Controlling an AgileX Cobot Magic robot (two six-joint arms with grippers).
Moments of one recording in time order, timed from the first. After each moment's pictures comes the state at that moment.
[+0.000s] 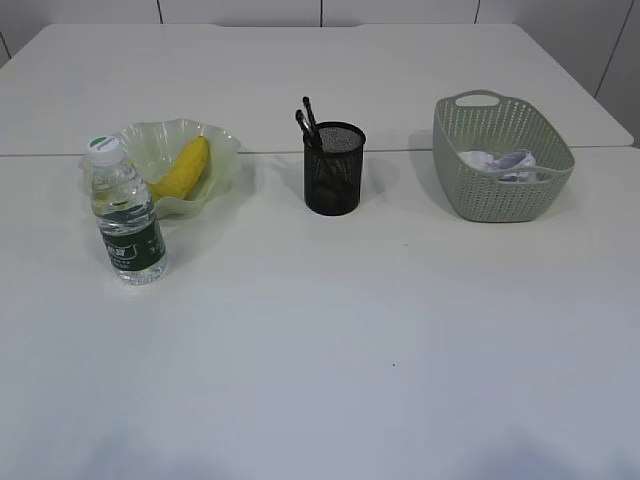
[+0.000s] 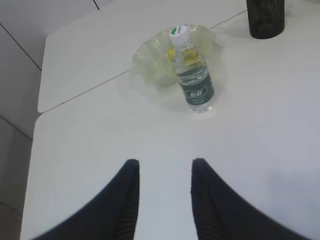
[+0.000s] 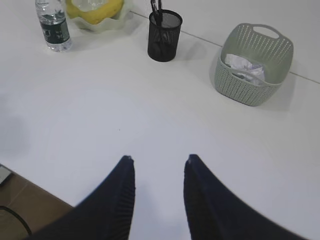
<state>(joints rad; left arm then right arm) 0.09 0.09 -0.56 -0.21 0.95 0.52 0.36 0.37 -0.88 0.05 1.14 -0.21</state>
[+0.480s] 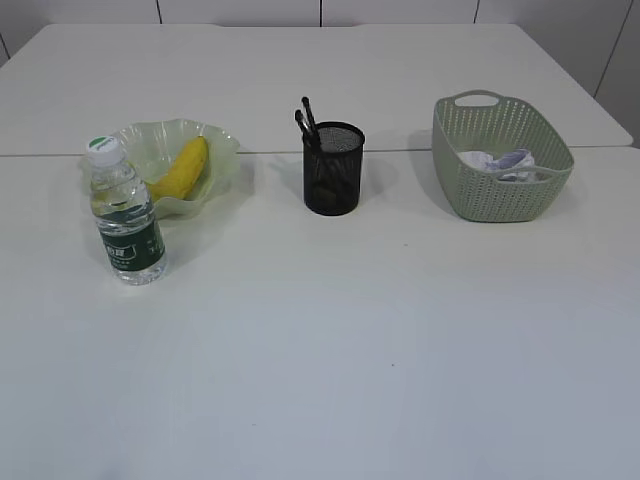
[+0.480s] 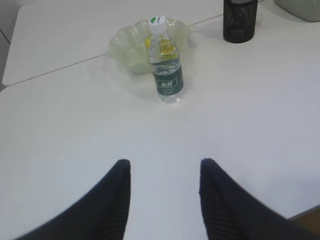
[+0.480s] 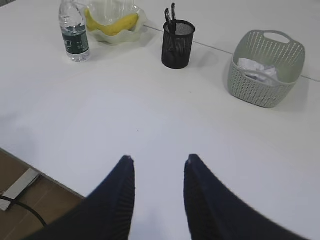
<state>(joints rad) 0.04 0.01 -0.63 -0.21 1.14 0.32 0.36 0.17 -0.80 0.11 1.18 -0.19</state>
